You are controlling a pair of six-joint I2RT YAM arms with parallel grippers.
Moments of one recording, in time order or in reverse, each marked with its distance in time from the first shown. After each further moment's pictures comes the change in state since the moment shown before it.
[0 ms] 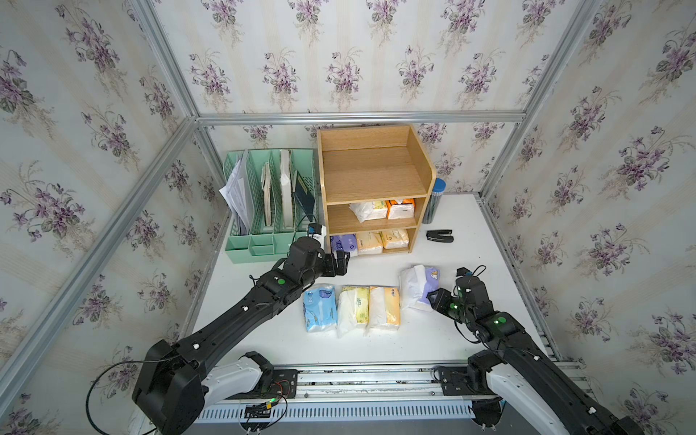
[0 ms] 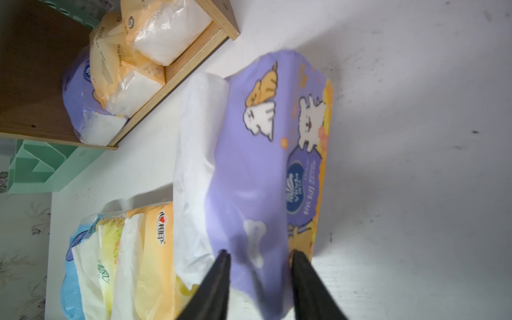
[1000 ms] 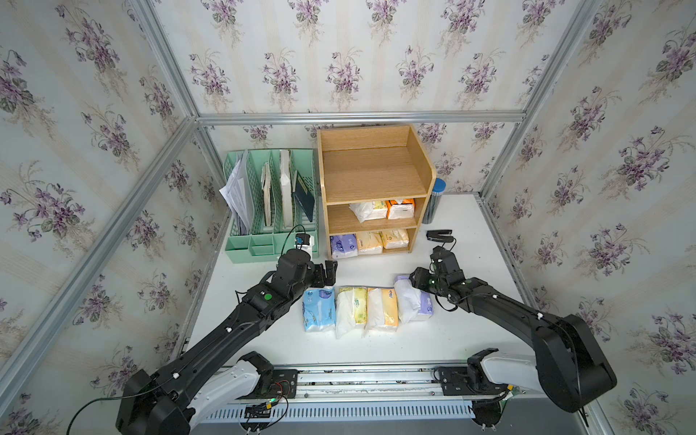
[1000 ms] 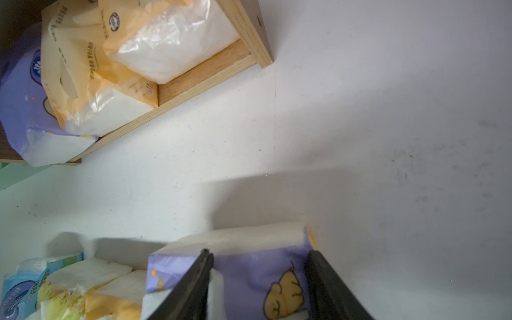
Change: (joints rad) left arm 0.009 -0.168 -0.097 -0.101 -0.092 0.028; right arm 0.063 0.523 0.155 0.301 0.029 -0.106
